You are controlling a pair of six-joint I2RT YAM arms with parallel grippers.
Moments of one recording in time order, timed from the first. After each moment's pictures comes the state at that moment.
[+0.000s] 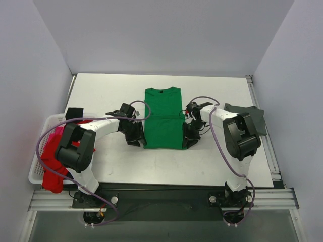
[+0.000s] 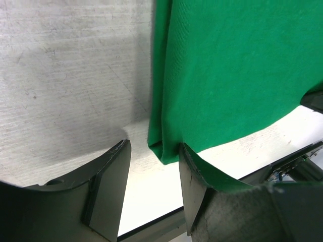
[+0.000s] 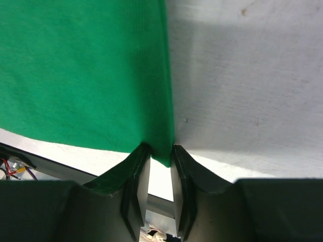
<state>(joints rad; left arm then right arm) -0.41 1.74 1.02 -0.51 0.35 -0.58 0.40 1.93 1.23 -0.83 -0.32 0.40</state>
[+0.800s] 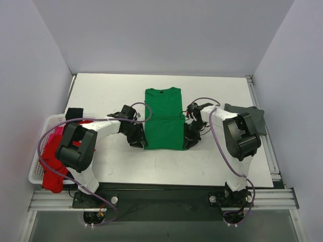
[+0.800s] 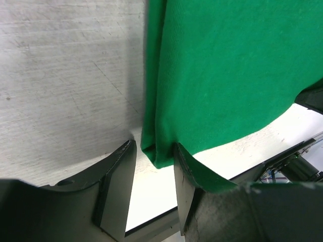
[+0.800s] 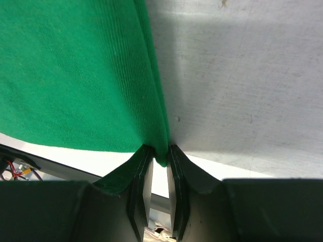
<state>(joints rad) -0.43 1.75 1.00 -0.47 0.38 -0.63 0.40 1.93 1.20 -0.83 -0.32 0.43</state>
